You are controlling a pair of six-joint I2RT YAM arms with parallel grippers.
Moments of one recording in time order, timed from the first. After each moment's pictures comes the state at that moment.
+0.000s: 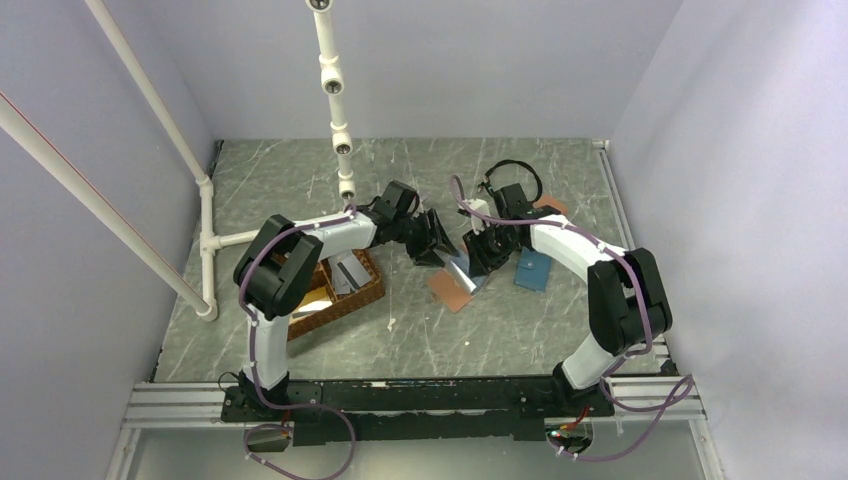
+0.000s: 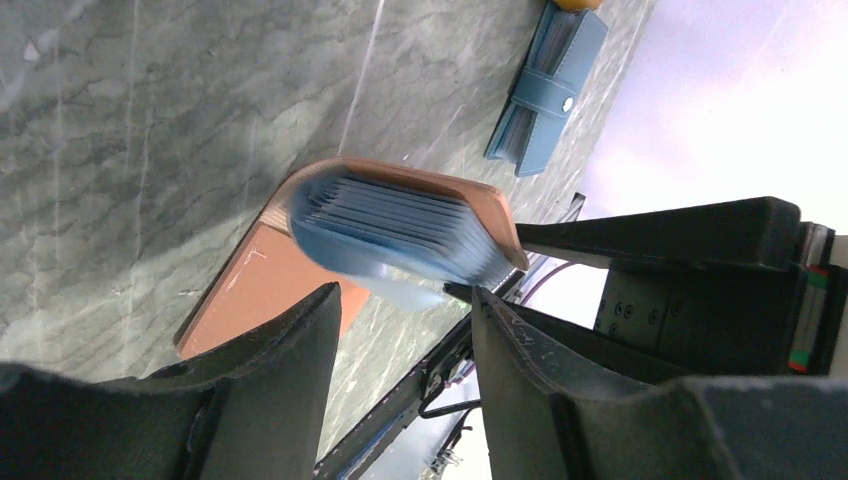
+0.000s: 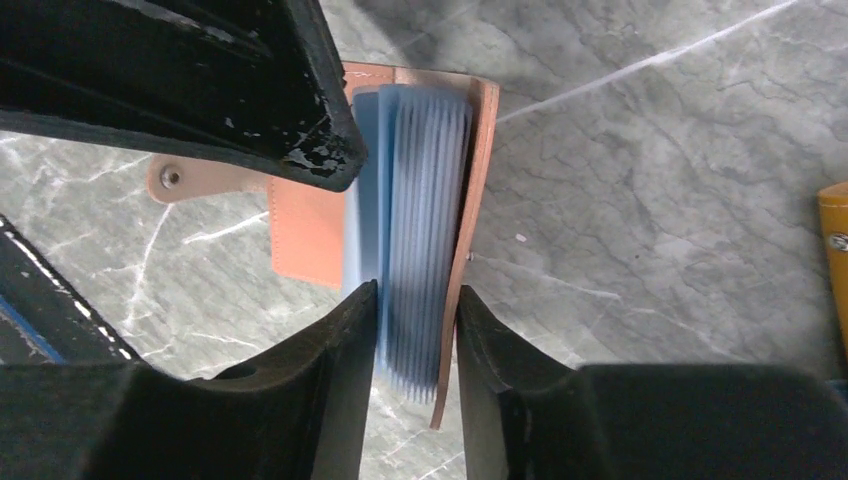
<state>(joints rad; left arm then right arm) -0.62 1.99 1.30 -0.13 0.57 -1.02 0.35 1.62 1.04 -0.57 -0.46 -0.26</state>
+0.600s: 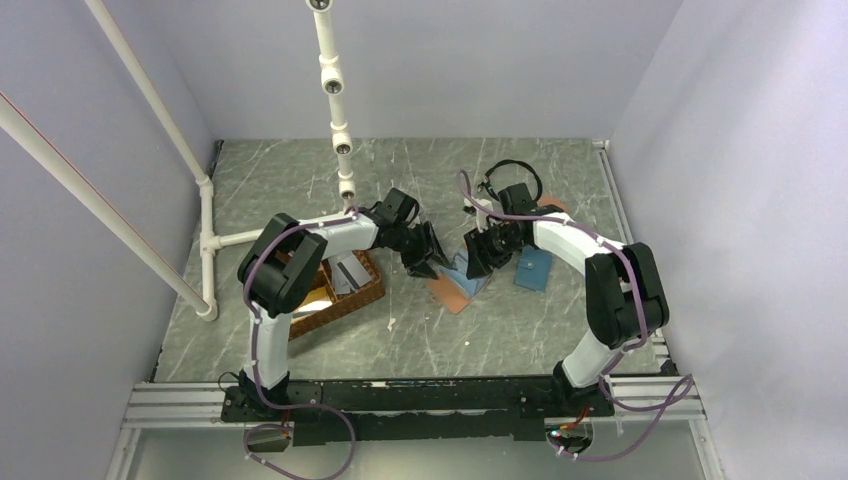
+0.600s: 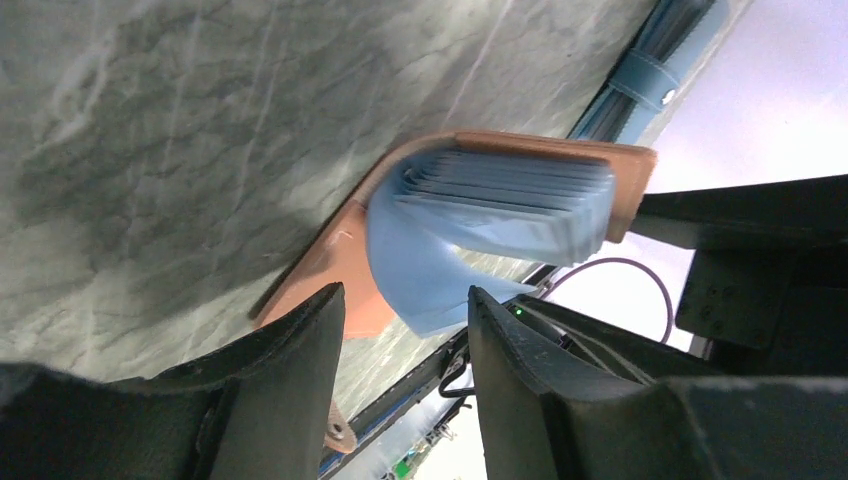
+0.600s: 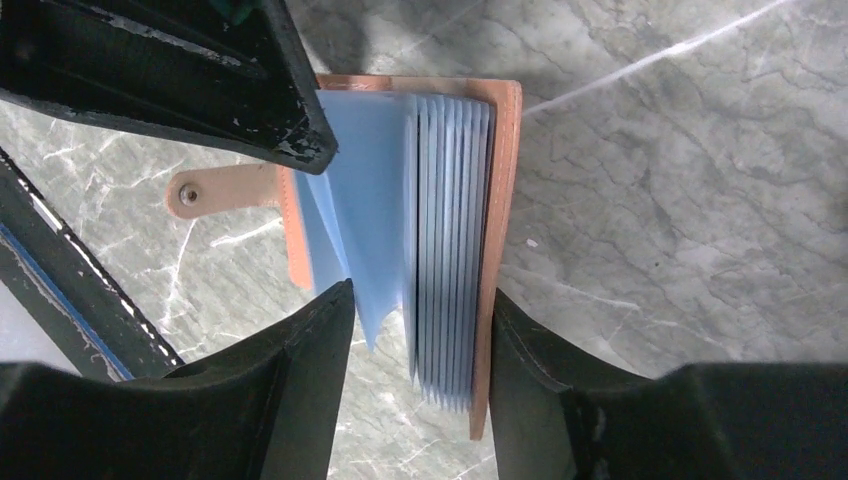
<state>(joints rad) -0.62 2.02 1.30 -0.25 0.57 -1.01 0.31 1.65 1.04 -0.57 -0.56 -0.24</state>
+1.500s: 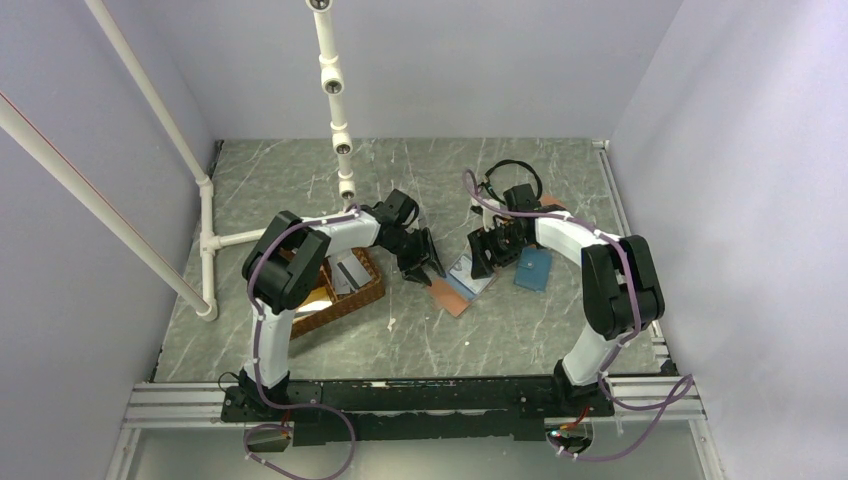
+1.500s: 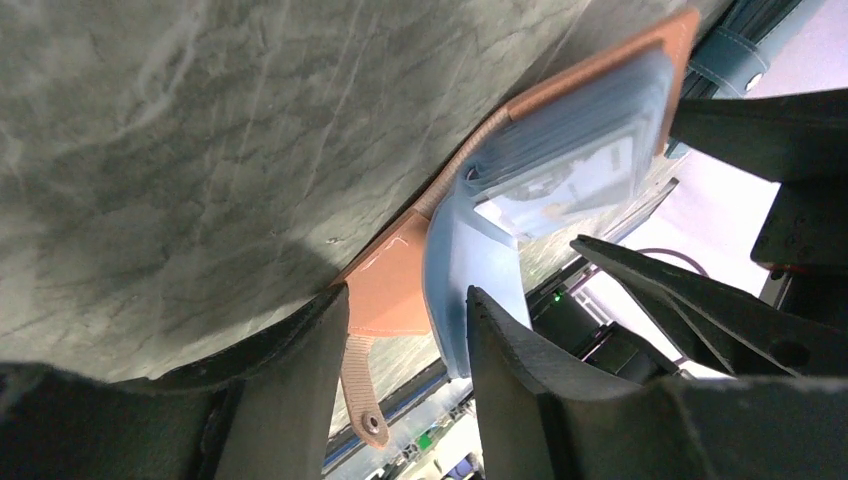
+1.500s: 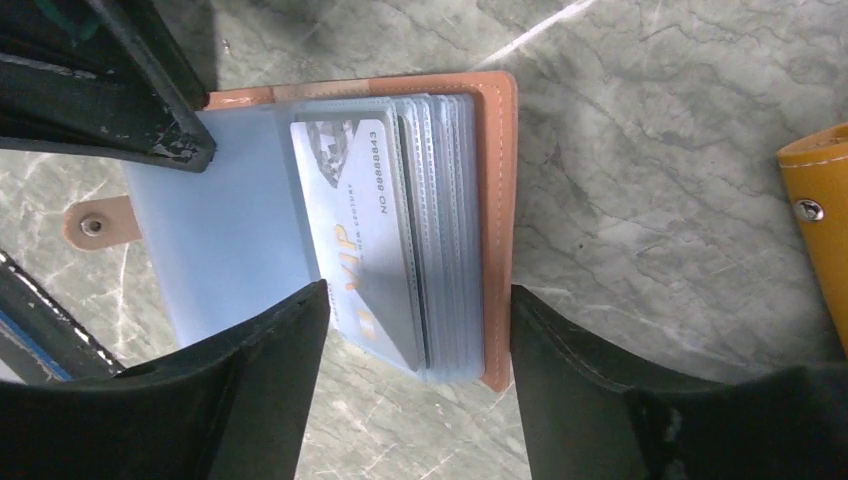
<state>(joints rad) -0.61 2.06 1.33 -0.39 0.57 -0.93 0.26 1.71 1.04 -0.54 -0.52 -0.22</state>
